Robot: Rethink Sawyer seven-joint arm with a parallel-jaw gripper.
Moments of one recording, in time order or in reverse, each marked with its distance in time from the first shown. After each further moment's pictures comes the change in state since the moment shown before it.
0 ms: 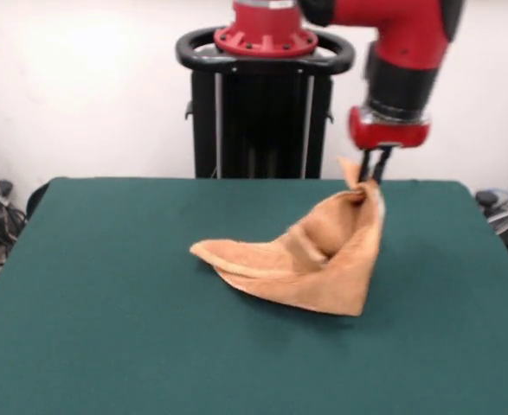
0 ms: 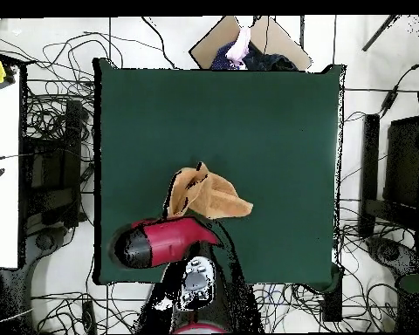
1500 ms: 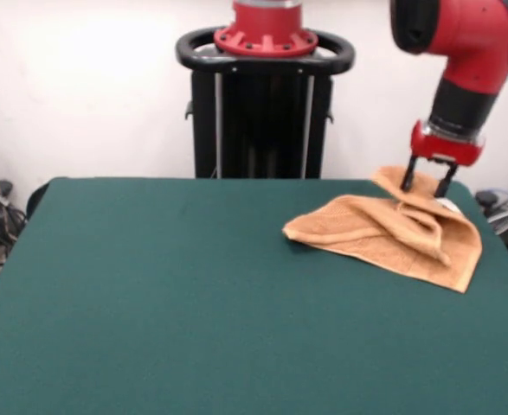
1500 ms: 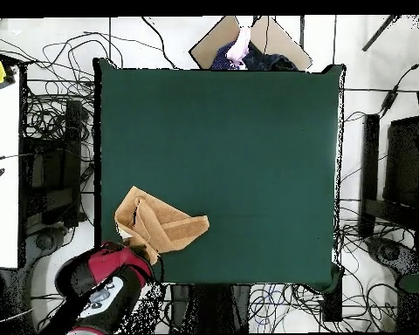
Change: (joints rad) arm 0.349 0.218 -0.149 -0.006 0.217 -0.238 0.354
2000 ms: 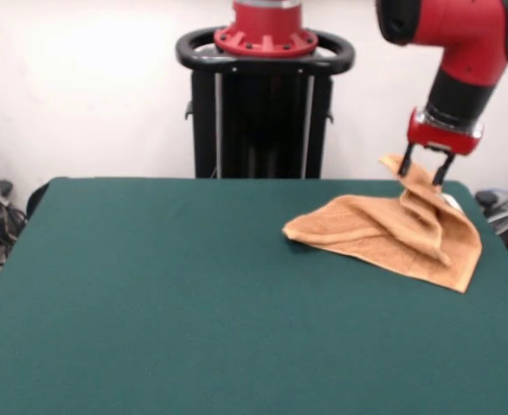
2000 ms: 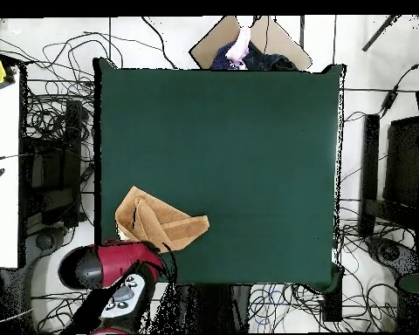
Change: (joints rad) arm -0.122 -0.096 0.061 0.034 0.051 0.176 0.000
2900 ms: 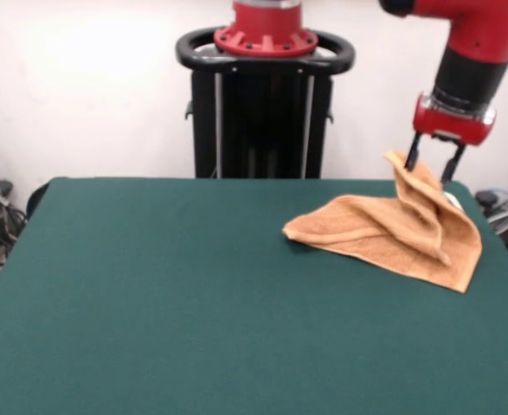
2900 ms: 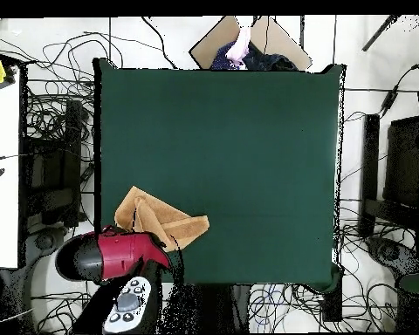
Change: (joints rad) arm -0.016 -0.061 -0.029 -0.045 -0.003 0.026 0.000
